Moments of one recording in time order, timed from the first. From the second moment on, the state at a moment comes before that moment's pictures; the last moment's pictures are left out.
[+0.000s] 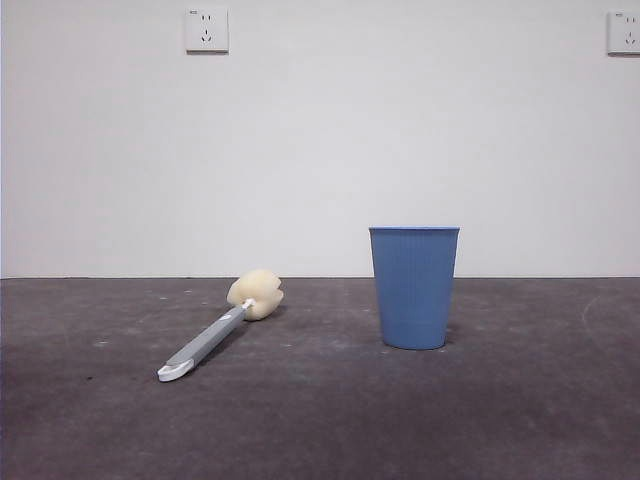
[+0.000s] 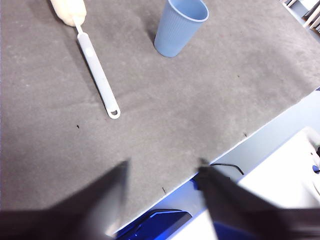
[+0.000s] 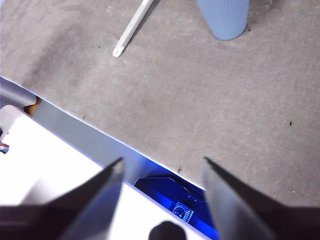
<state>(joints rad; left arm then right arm) -0.04 0.53 0.80 -1.07 0.63 0.09 0.11 0.61 0.88 -1.18 -0.55 -0.13</state>
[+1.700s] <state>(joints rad) -0.56 1.66 0.96 -0.35 -0.10 -0.26 0.11 0.64 0.88 -1.15 -0.55 -0.10</state>
